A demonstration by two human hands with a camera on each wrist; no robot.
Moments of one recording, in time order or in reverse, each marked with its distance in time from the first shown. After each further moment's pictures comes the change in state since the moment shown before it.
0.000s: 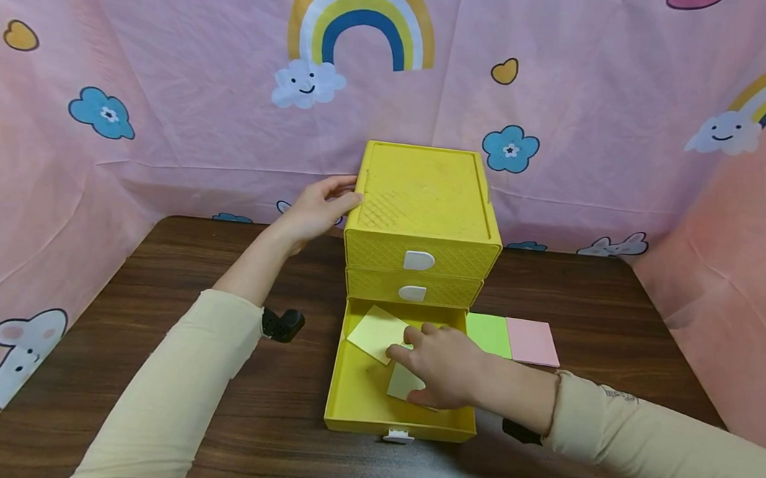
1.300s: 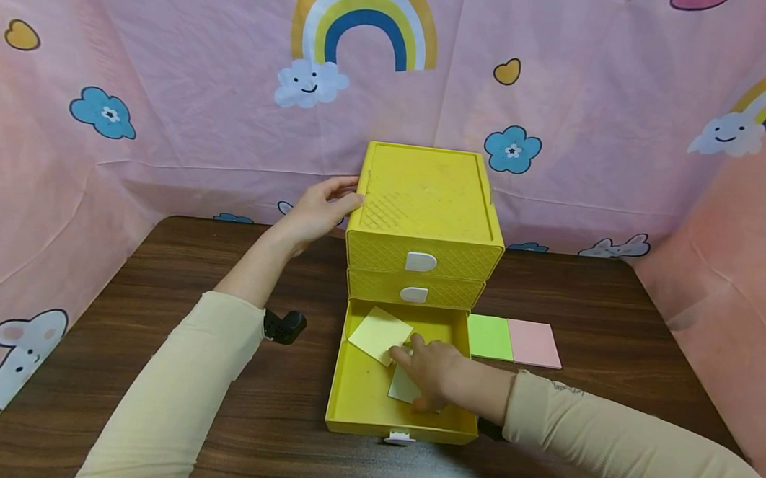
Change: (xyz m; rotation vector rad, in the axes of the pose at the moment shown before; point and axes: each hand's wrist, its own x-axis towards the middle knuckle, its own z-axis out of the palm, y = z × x) left_hand 0.001 -0.001 0.001 0.017 0.017 -0.005; right_hand 0.027 -0.012 0.037 0.063 -0.370 0.236
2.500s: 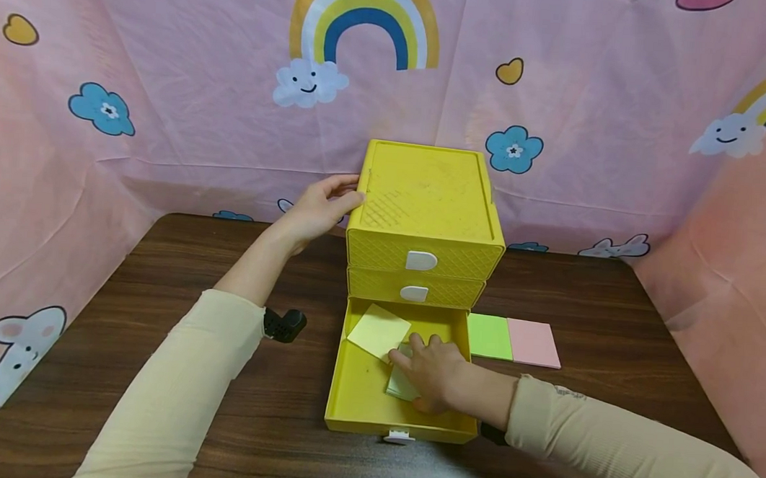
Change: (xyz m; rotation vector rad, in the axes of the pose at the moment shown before) left_hand 0.000 0.000 -0.001 -0.065 -0.026 -0.012; right_hand -0.003 -0.003 0.004 -0.143 0.048 0.031
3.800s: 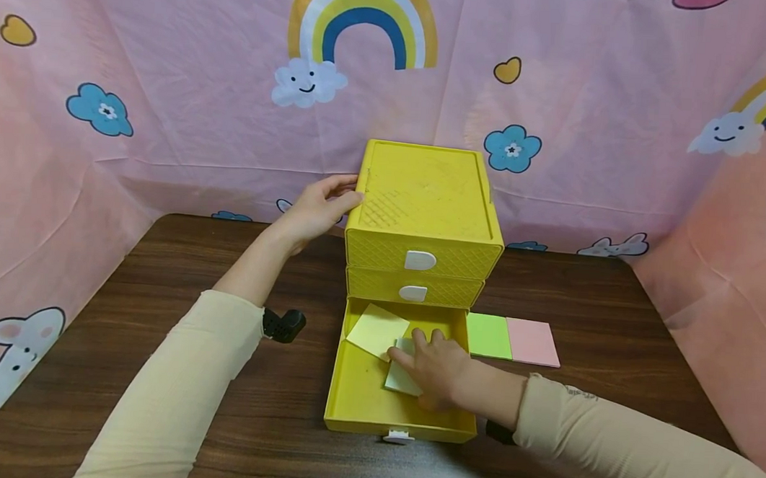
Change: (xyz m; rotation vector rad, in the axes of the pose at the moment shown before) left_hand -0.001 0.000 0.000 -0.008 -0.011 -0.001; right_hand -0.005 0.009 -0.001 0.008 0.057 -0.031
